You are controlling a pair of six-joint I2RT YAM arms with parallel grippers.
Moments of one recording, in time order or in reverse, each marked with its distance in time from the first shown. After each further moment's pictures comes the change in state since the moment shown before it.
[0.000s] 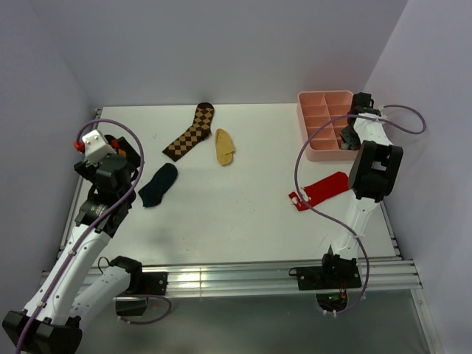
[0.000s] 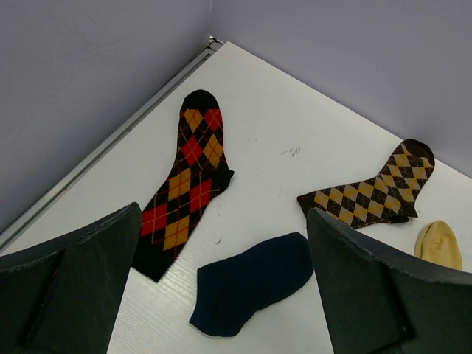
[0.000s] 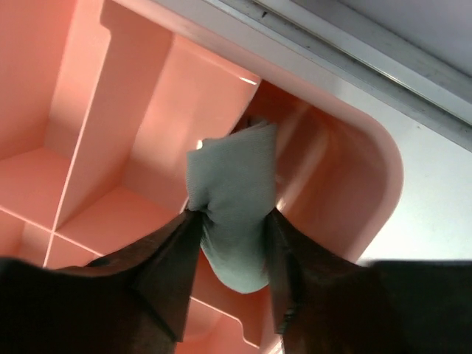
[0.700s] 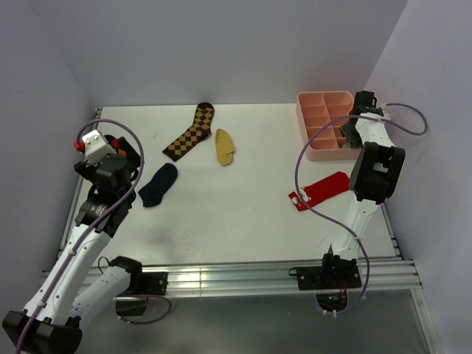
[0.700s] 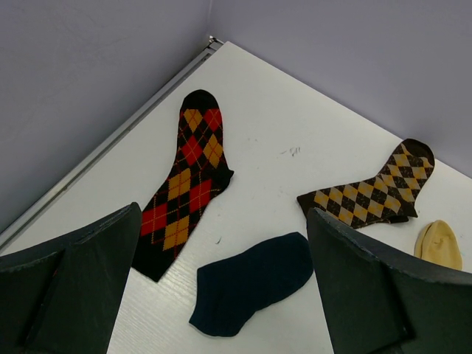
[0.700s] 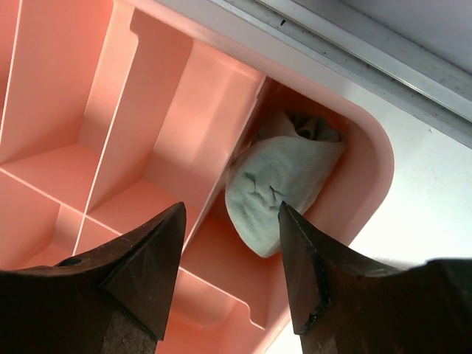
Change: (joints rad) left arm 0.000 0.000 0.000 0.000 0.001 0.000; right arm -0.006 -0.040 -0.010 0.020 -0.030 0.003
